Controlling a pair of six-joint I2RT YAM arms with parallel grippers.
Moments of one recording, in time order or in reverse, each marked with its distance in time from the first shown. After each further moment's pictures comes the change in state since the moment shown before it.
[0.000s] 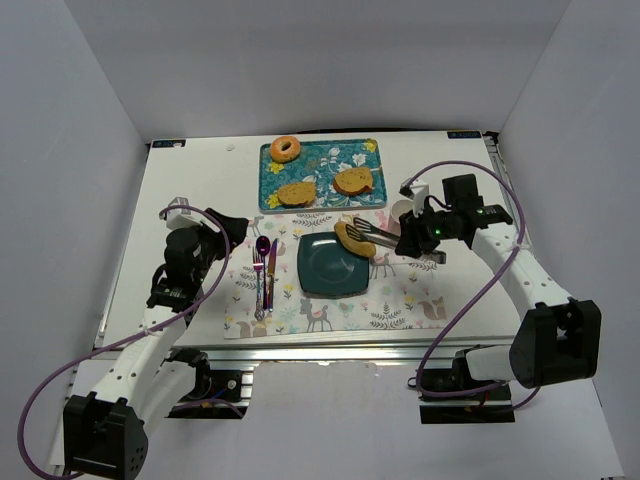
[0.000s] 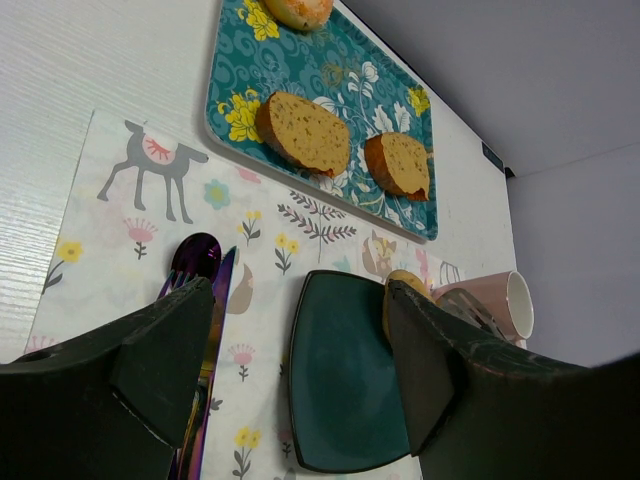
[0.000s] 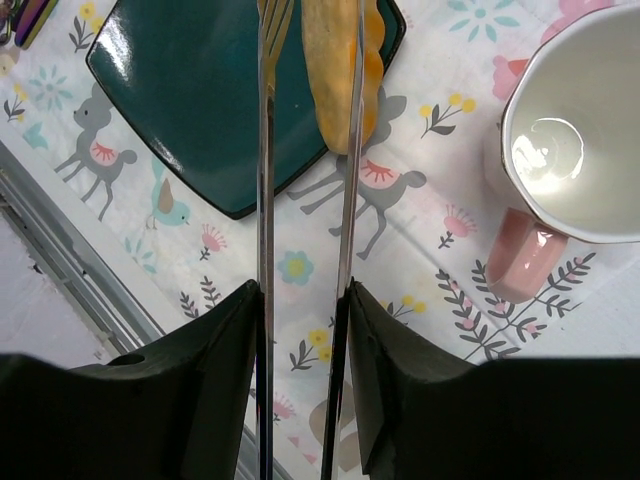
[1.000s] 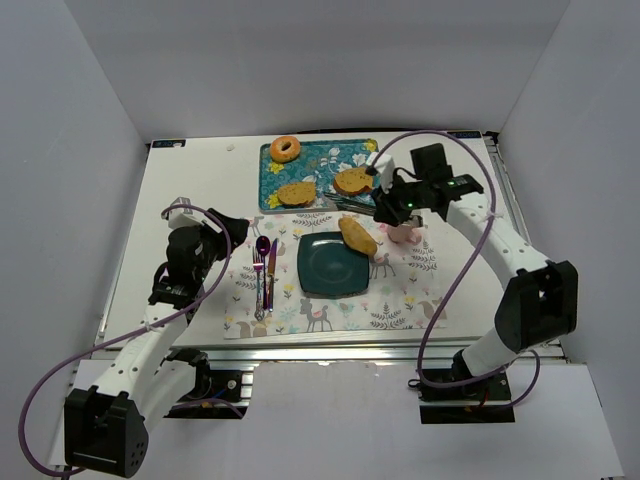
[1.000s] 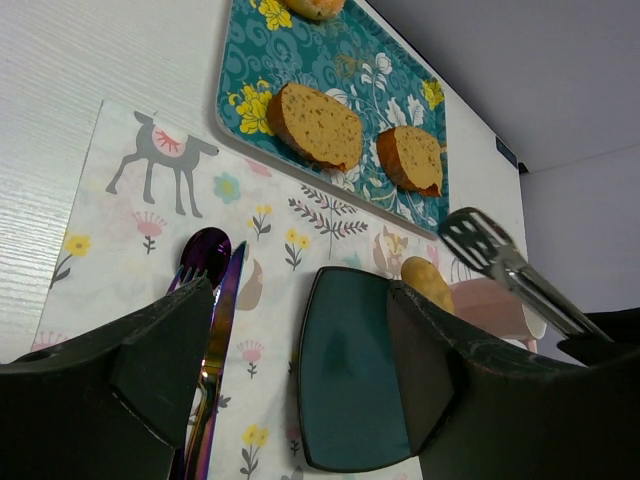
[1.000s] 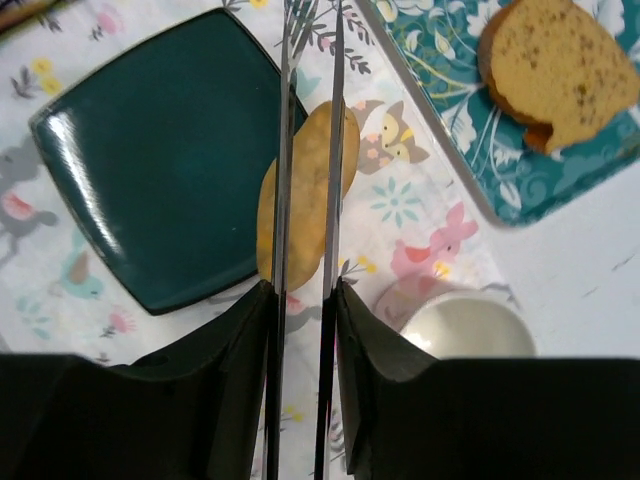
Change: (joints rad) left arm 0.000 0.030 0.000 0.000 -0.002 0.003; right arm 0.138 0.208 0.286 0.062 0.063 -0.179
